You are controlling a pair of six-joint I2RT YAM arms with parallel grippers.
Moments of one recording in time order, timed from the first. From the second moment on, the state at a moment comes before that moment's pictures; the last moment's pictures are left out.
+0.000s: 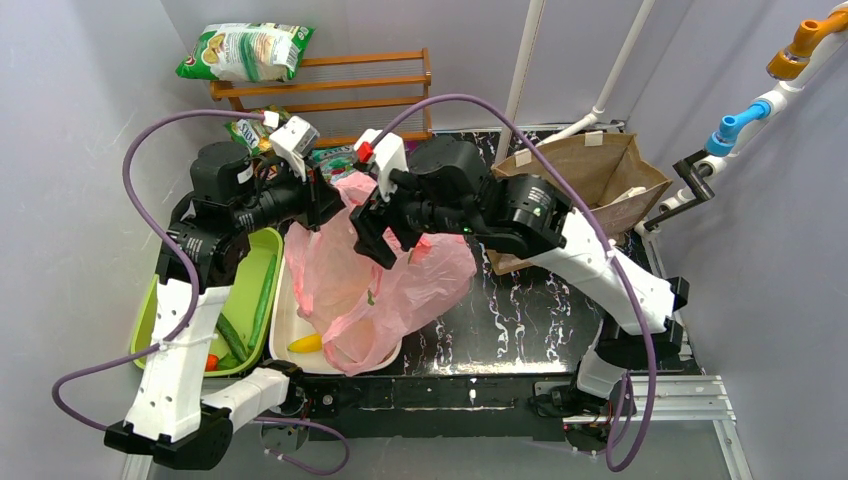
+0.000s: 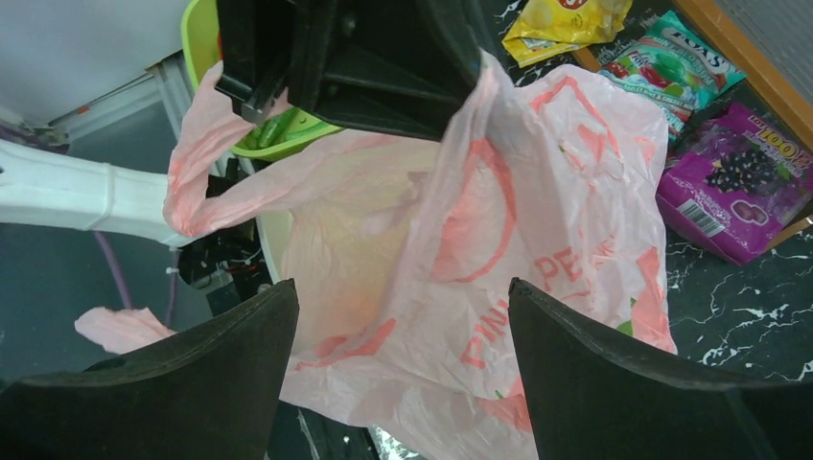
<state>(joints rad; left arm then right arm) -0.28 1.04 1.55 -0.88 0.57 -0.02 1.20 1.67 2.24 -1.00 -0.02 0.08</state>
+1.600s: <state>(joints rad) -0.33 1.12 1.49 -0.67 0.41 -0.35 0.92 1.72 2.33 -1.54 0.25 0.46</state>
